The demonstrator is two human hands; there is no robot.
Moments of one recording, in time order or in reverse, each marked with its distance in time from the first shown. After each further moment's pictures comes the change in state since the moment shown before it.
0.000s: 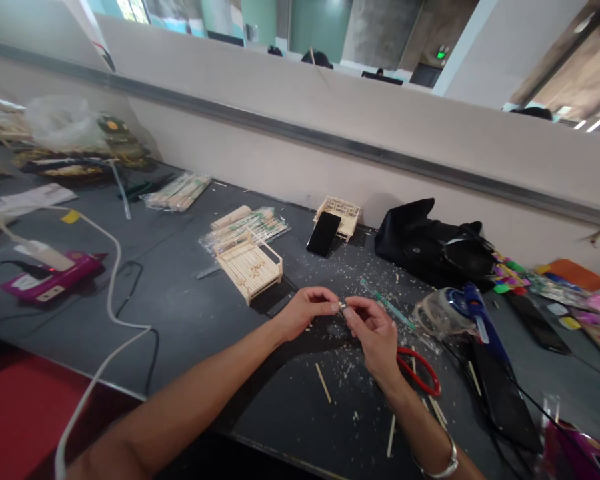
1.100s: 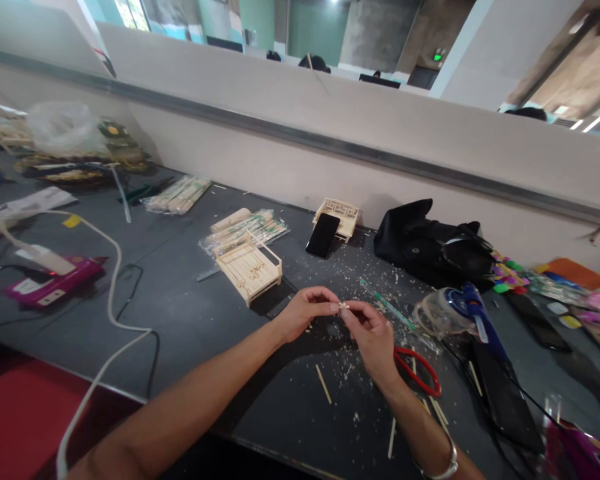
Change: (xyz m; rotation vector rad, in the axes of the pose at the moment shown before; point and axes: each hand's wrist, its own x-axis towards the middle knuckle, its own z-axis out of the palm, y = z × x) left_hand 0.000 0.002 0.002 -0.021 0.018 0.001; right_hand 0.000 -0.004 0.002 -0.136 0.007 -0.024
